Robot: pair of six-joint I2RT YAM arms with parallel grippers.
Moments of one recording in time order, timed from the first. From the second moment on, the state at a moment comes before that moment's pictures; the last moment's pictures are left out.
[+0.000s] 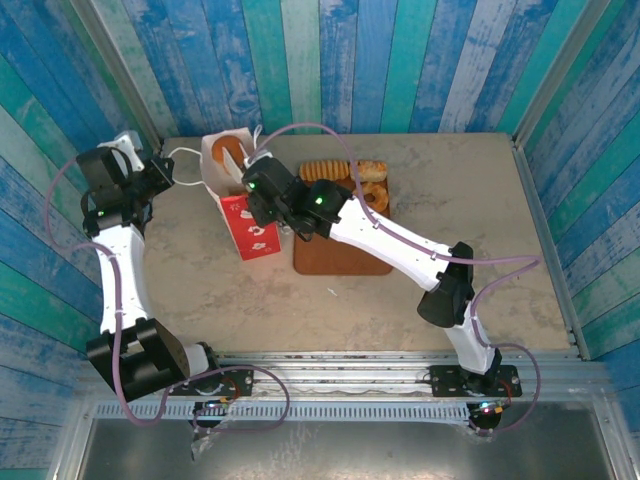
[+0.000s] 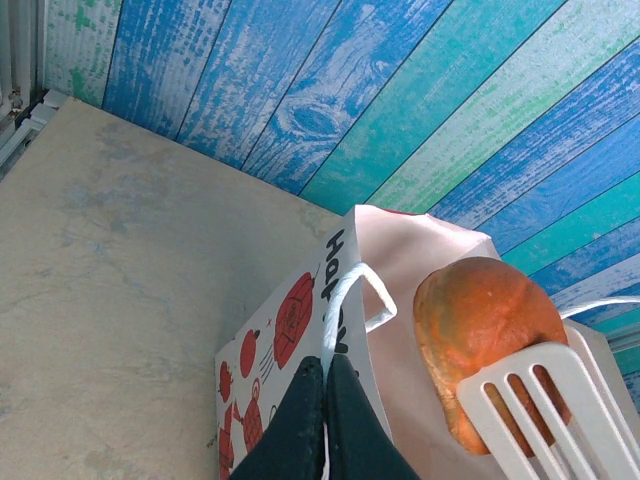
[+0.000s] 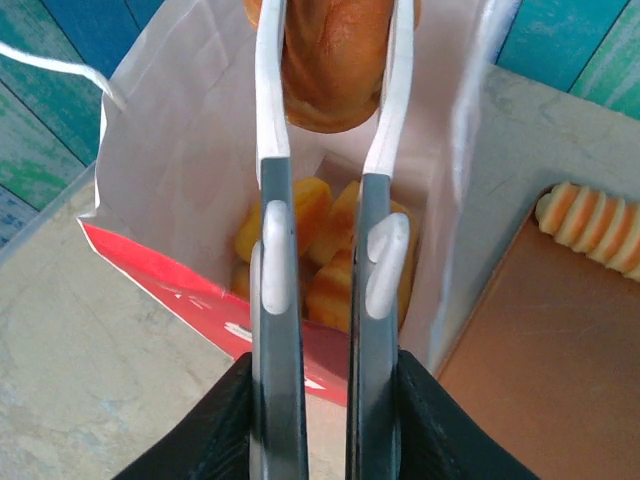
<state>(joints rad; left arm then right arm) 0.39 1.26 1.21 -0.38 0.55 -0.34 1.06 2.11 2.25 -0.83 0.33 0.34</state>
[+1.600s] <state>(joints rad) 0.39 1.26 1.20 -0.38 0.58 -0.34 1.06 2.07 2.25 -0.82 0.34 0.31</state>
